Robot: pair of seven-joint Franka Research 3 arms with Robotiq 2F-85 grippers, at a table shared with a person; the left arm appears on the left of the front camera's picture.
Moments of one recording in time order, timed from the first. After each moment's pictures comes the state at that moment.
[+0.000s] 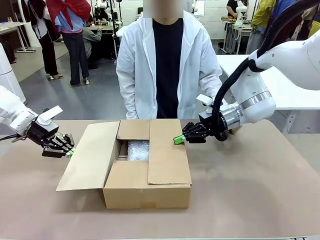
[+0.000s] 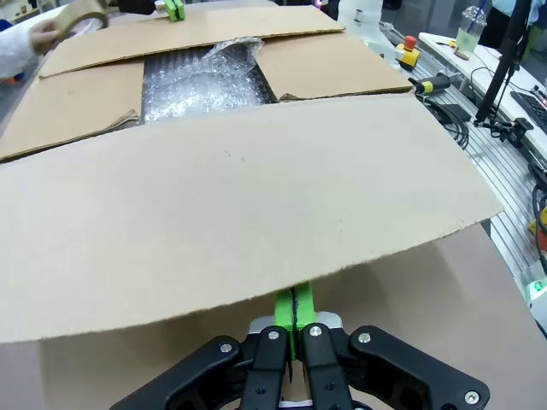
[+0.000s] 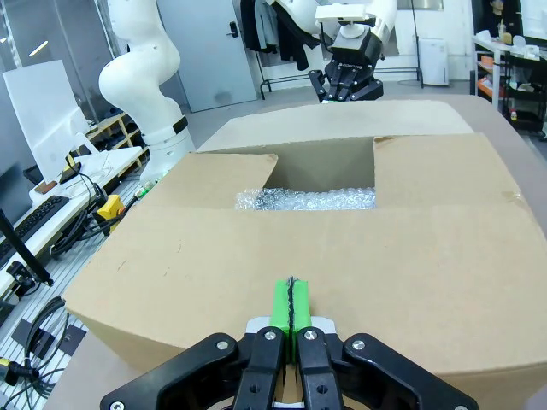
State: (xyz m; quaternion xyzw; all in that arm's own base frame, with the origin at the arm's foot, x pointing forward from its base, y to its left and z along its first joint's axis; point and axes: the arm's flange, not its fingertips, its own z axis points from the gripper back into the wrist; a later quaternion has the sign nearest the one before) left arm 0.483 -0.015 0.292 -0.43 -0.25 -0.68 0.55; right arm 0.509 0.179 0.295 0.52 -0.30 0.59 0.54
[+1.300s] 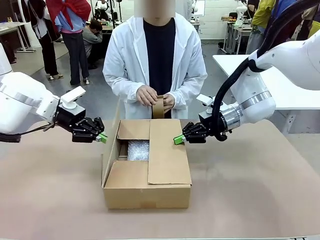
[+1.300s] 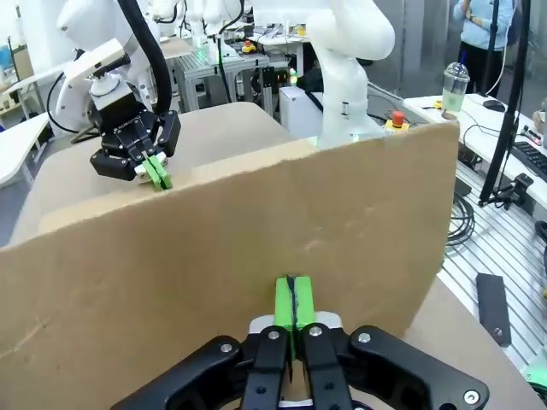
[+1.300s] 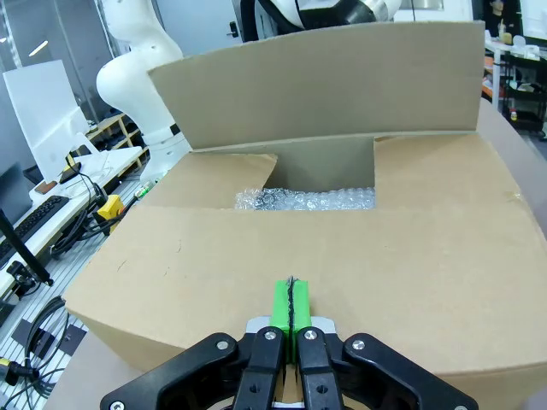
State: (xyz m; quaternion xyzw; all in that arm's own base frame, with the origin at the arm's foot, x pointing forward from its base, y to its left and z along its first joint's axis) left arm 0.475 -0.137 0.347 -0.49 -0.31 -0.68 0.46; right arm 0.509 0.179 0.295 0.52 -0.30 0.59 0.54
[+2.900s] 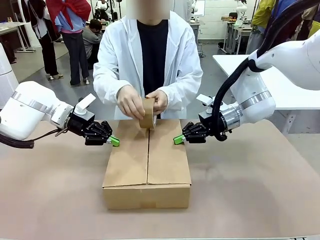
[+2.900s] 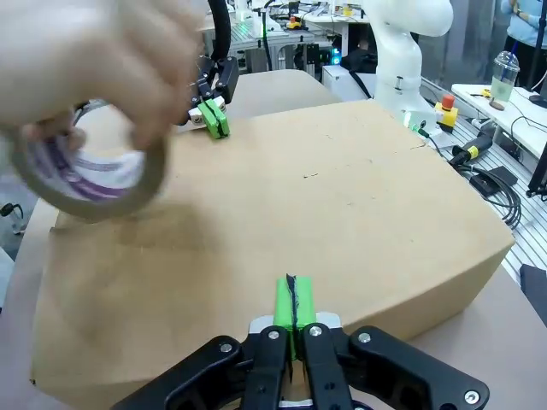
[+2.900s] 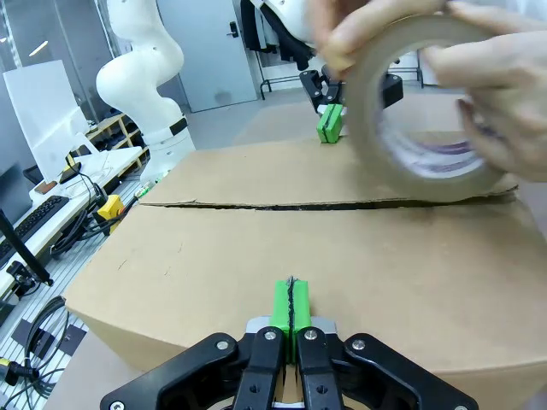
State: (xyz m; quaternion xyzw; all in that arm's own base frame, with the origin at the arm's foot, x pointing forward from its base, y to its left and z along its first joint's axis) left arm 0.500 -0.141 0.315 -0.45 -0.33 -0.66 0.51; right arm 0.509 0.179 0.295 0.52 -0.30 0.59 0.54
